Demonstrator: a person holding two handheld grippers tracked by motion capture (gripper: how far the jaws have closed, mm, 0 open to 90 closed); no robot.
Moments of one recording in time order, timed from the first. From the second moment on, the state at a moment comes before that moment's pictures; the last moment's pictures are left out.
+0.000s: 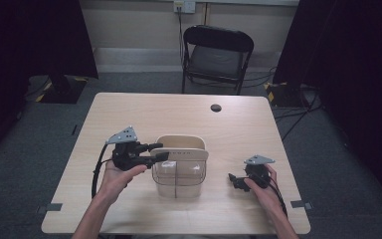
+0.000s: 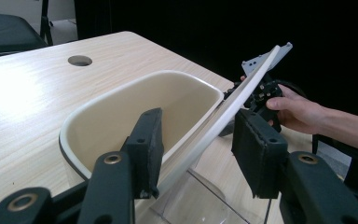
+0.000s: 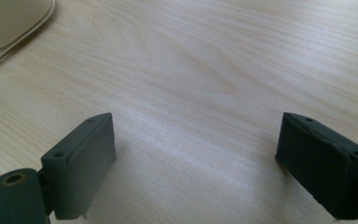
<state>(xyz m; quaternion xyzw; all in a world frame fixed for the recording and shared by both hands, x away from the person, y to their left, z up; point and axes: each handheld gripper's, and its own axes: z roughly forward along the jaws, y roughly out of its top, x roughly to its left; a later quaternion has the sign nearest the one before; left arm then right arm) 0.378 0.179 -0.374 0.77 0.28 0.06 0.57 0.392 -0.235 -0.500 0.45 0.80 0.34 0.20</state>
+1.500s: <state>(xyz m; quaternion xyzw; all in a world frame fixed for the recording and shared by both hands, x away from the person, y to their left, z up) 0.379 0.178 -0.373 0.77 0.28 0.05 0.56 0.392 -0.235 -0.500 0.45 0.80 0.34 0.20</state>
